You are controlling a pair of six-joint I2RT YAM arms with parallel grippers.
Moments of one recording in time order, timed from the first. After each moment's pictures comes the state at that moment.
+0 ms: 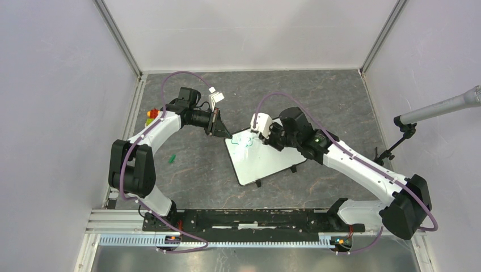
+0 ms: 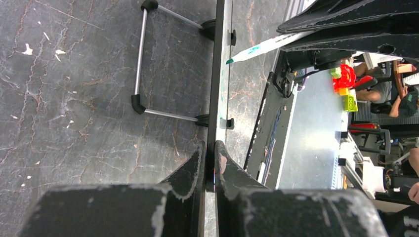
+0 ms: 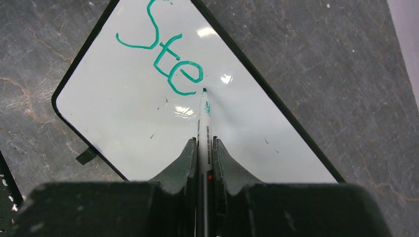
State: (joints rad) left arm -0.25 1.61 1.15 -0.54 1.08 0.14; right arm 0.74 1.24 0.99 -0.39 -0.20 -0.50
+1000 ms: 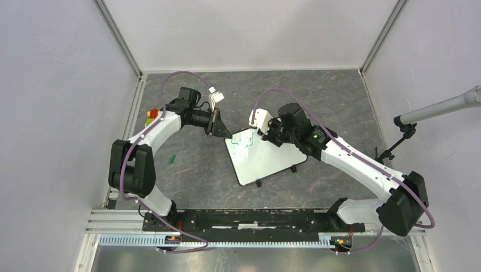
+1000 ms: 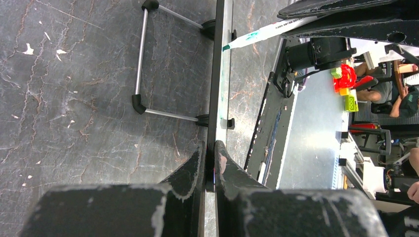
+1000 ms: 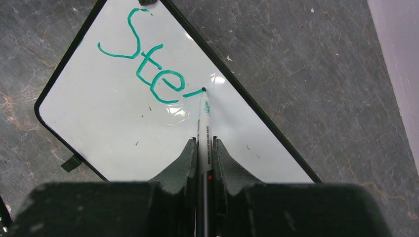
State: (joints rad) left arm -0.25 1.61 1.15 -0.54 1.08 0.14; right arm 0.72 1.28 1.04 -0.38 -0.17 -0.53
